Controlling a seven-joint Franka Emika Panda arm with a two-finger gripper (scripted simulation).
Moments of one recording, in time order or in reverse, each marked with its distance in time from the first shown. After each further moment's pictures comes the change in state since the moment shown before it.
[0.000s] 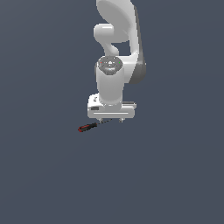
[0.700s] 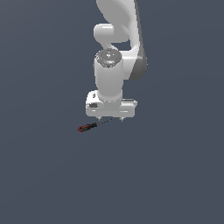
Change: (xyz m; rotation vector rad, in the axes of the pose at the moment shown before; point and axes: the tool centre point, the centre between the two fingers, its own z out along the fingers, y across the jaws) arm 0.007 0.001 -0.021 0.007 0.022 0.020
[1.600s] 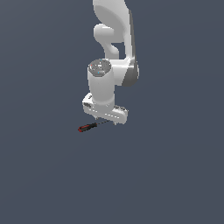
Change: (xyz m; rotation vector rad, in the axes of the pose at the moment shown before) arm -0.016 0.025 0.037 0.012 -0.005 0.325
